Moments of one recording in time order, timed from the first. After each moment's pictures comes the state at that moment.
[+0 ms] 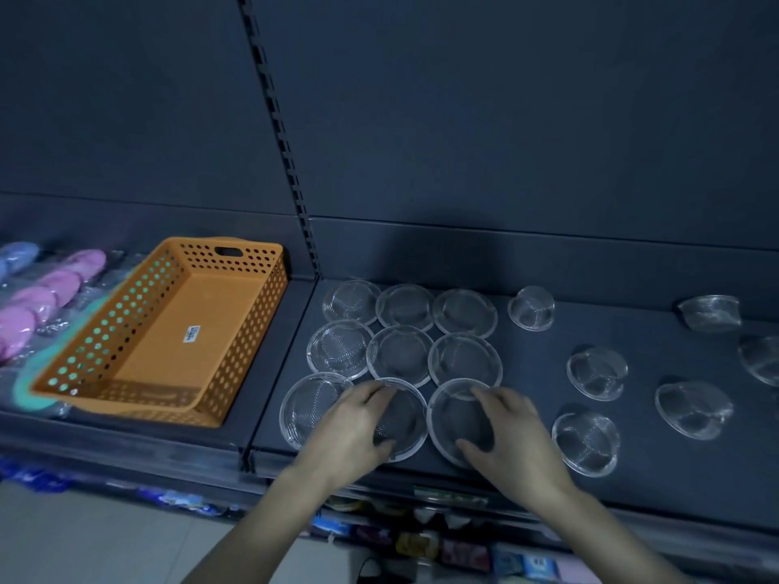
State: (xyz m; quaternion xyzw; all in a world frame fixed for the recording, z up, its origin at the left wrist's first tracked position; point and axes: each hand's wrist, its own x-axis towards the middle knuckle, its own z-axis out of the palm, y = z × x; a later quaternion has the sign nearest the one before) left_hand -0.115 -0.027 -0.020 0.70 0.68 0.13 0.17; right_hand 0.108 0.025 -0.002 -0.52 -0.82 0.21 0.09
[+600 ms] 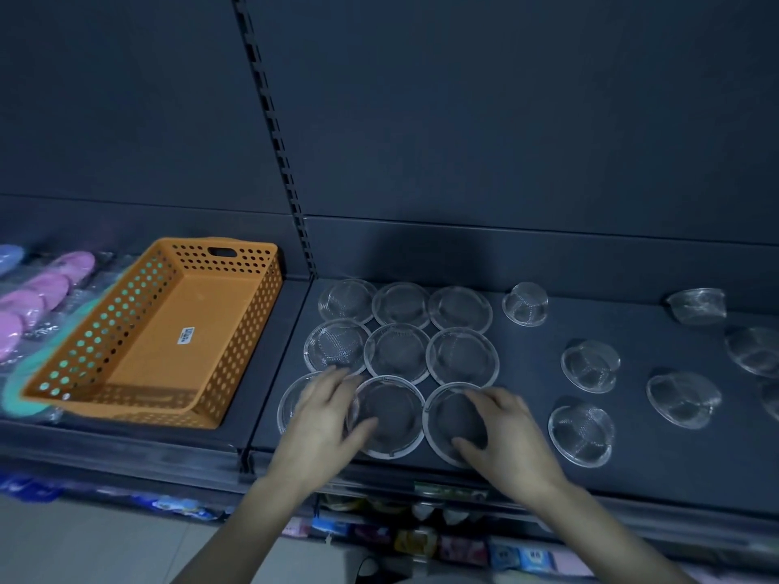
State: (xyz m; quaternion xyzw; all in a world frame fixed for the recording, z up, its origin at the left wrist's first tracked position) left_hand -0.142 -0.044 -0.025 0.67 0.70 0.21 0.11; right_hand 0.104 0.021 -0.007 -0.53 -0.82 0.20 0.08
